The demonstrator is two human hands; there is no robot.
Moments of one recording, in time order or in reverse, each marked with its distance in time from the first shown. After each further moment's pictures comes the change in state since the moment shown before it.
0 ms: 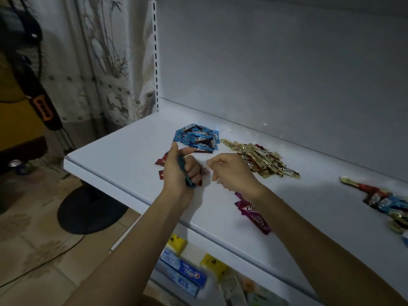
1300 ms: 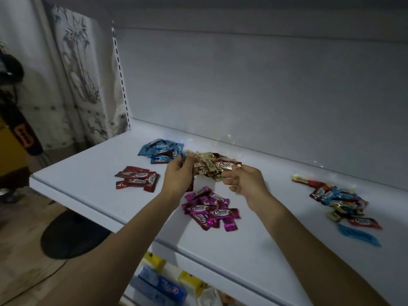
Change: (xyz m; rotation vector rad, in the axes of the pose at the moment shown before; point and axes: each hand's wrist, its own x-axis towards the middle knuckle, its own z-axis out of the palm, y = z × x) left_hand -0.021 -0.068 0.078 0.870 -0.040 0.262; right_hand -0.038 0.081 -0.113 0.666 0.241 0.238
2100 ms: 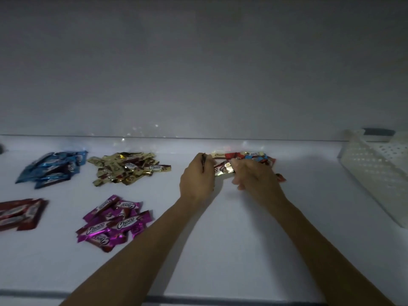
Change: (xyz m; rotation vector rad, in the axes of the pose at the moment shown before) left_hand -0.042 -0.029 0.216 0.346 -0.350 0.244; right_hand -0.050 0.020 -0.197 -0.565 0.303 -0.374
